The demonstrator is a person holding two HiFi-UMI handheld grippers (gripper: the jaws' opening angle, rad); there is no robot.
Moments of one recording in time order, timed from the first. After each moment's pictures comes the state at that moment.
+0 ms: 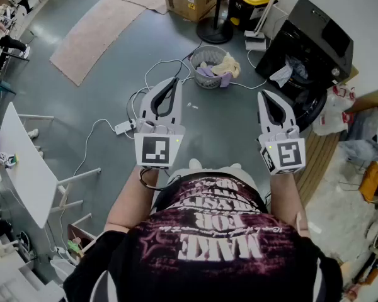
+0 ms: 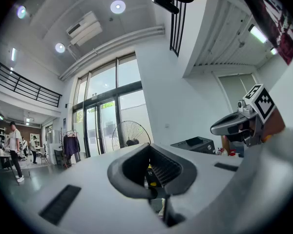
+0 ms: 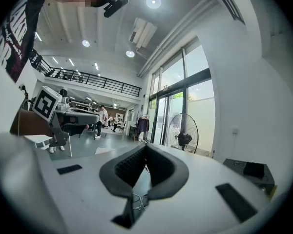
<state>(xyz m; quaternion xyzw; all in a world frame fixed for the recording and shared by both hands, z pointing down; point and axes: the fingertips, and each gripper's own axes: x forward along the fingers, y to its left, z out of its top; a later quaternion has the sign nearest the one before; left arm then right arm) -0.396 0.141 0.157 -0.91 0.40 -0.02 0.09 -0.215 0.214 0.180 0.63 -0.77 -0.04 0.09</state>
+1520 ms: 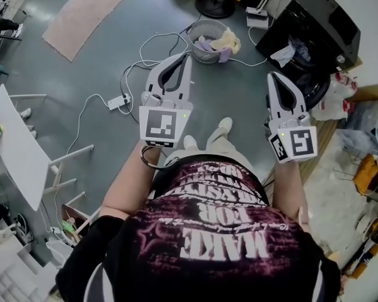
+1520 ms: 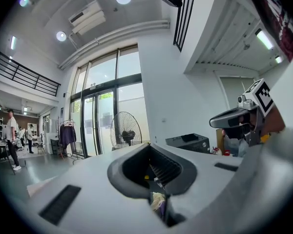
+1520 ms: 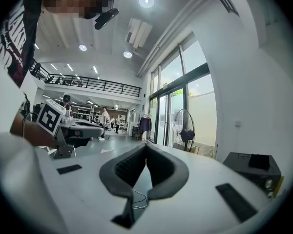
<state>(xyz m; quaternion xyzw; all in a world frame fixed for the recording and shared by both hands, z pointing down) -0.365 0.137 0.199 -0.92 0.38 -0.05 0.05 -0.198 0.215 0.195 0.62 -0.78 -0.01 0.07</state>
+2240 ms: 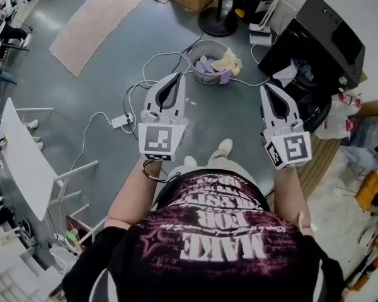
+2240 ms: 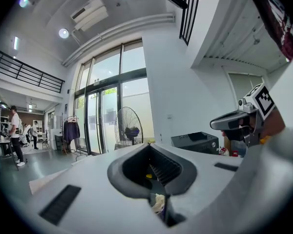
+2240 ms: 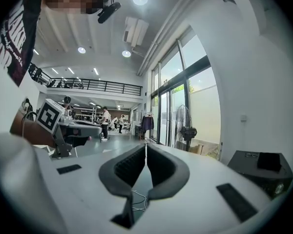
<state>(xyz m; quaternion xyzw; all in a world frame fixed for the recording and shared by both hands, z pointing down) -0.314 0.062 0.209 -0.91 0.41 -0.06 0.03 -0.133 0.131 0.210 0.60 -0.80 0.00 0.06</state>
